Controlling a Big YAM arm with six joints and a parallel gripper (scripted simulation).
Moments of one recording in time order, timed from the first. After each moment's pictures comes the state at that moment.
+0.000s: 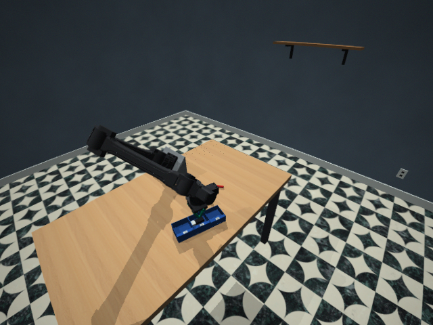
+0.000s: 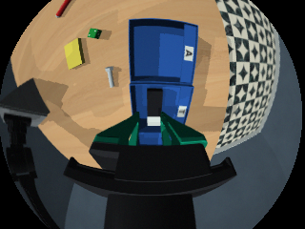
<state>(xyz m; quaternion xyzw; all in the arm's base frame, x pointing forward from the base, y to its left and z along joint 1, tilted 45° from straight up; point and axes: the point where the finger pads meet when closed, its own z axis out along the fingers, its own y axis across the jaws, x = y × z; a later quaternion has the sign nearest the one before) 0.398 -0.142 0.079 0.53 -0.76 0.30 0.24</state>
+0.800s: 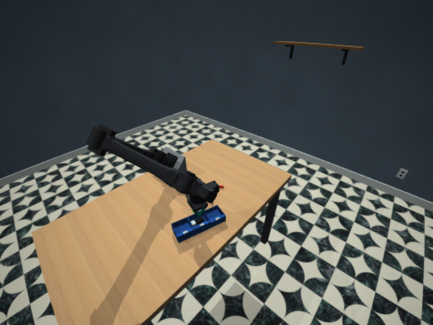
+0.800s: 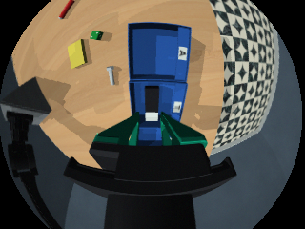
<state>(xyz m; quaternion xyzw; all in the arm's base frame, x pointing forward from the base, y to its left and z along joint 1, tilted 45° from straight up) 0.402 -0.133 0.089 0.53 -0.76 0.31 0.23</state>
